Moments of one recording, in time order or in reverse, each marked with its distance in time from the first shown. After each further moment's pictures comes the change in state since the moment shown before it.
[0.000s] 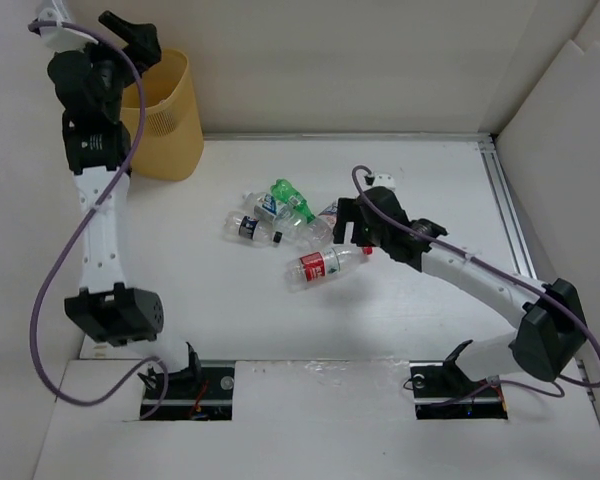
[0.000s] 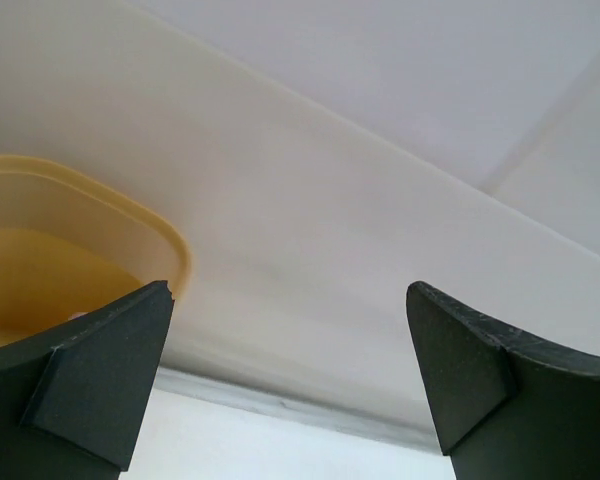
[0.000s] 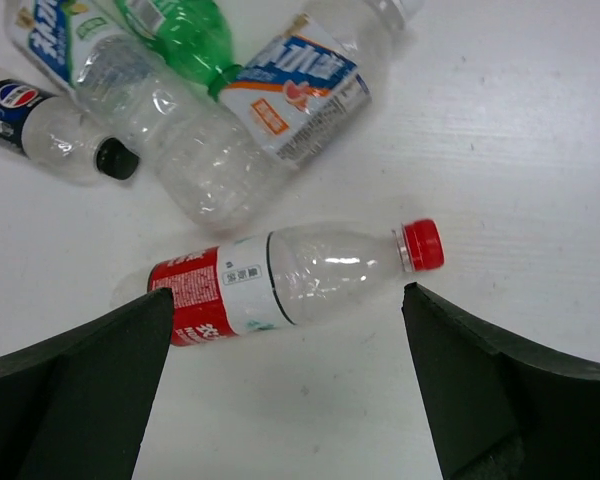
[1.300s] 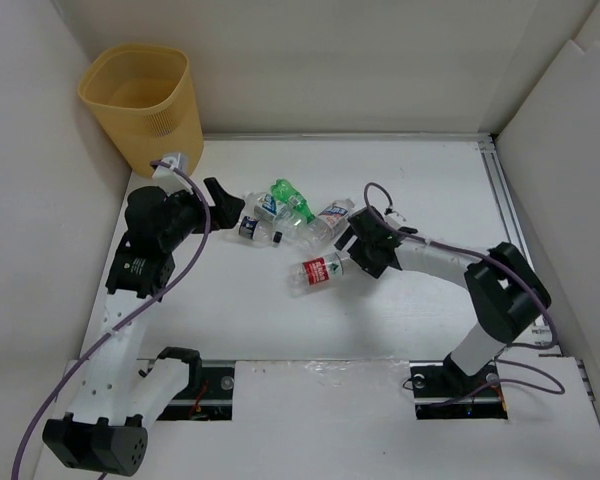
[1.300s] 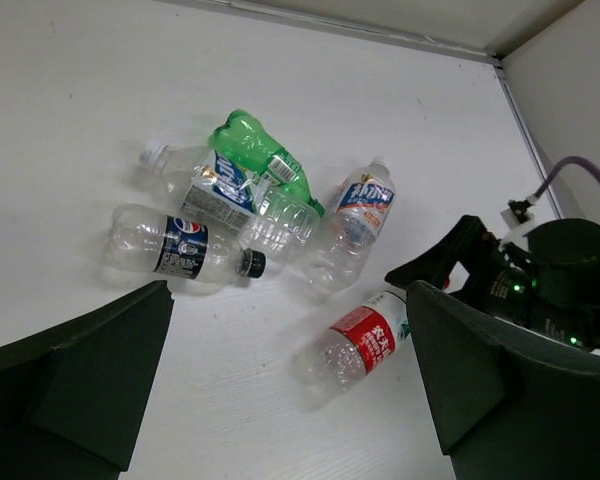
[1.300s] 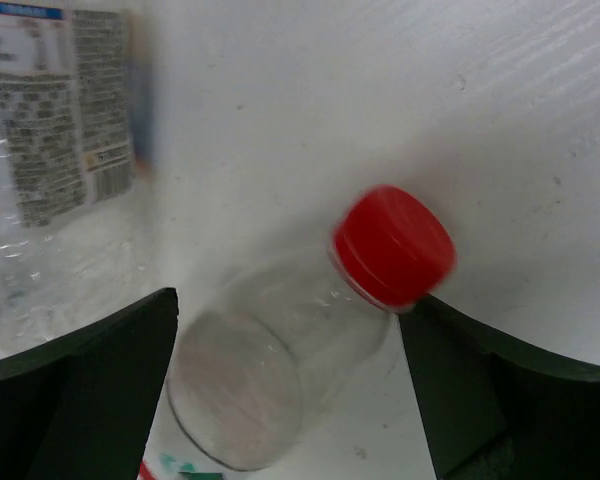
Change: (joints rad) left arm -0.314 -0.773 -0.999 -0.280 0.171 0.204; right arm -0.071 0.232 -0.155 0.069 -0.008 0.686
